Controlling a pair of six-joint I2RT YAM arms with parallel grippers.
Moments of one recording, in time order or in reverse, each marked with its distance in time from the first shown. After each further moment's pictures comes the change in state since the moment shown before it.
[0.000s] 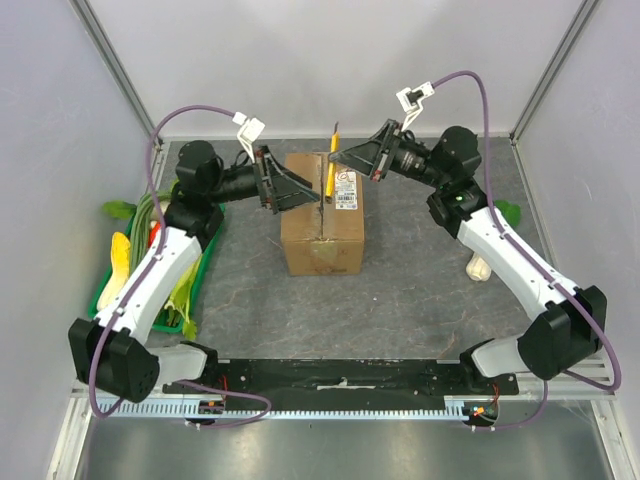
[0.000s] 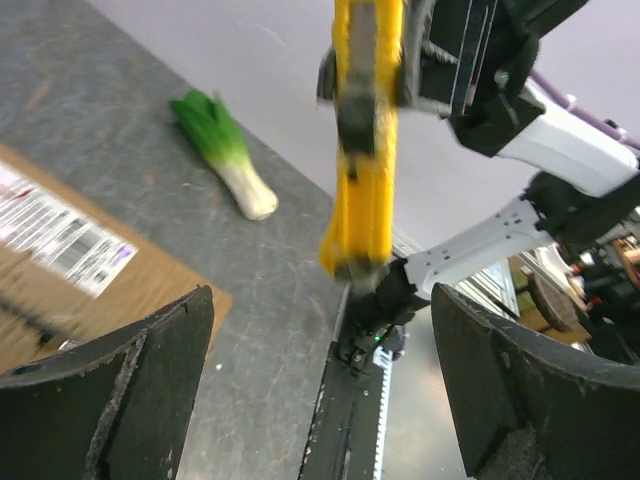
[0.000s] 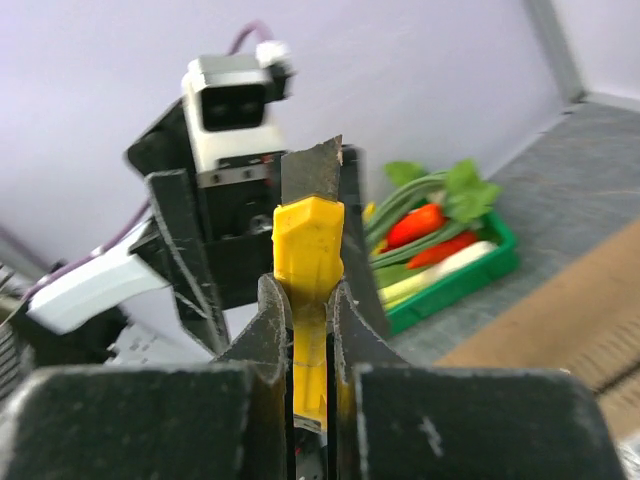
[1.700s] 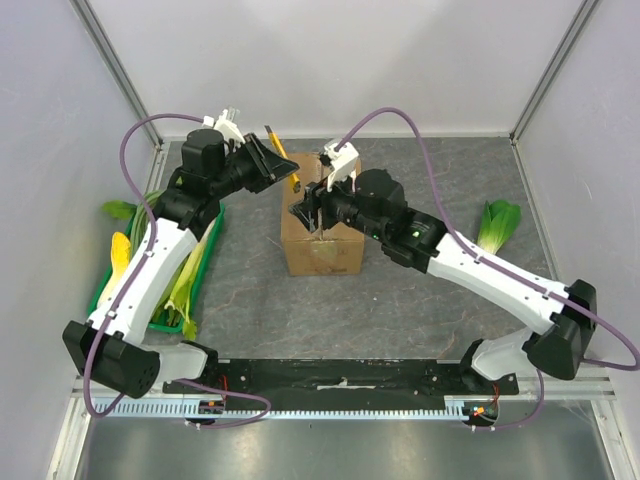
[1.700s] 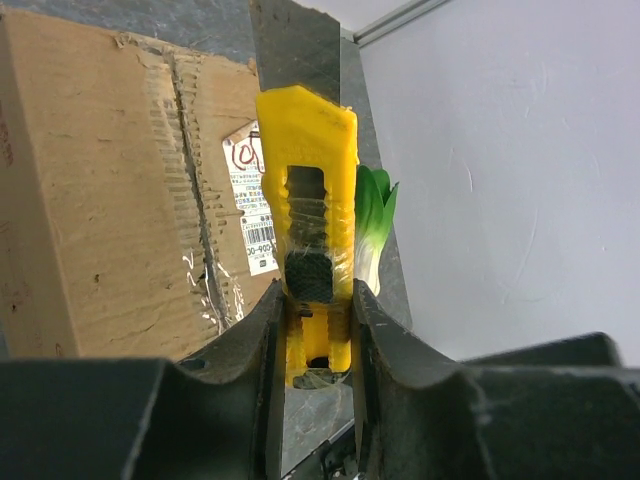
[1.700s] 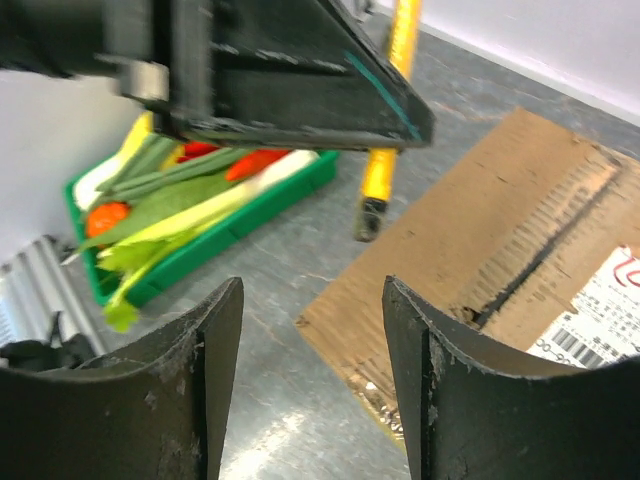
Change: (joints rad) left arm -0.066 0.057 0.203 -0.438 -0.661 -0.191; right arm 0.481 0.002 0.050 -0.406 0.716 -0.573
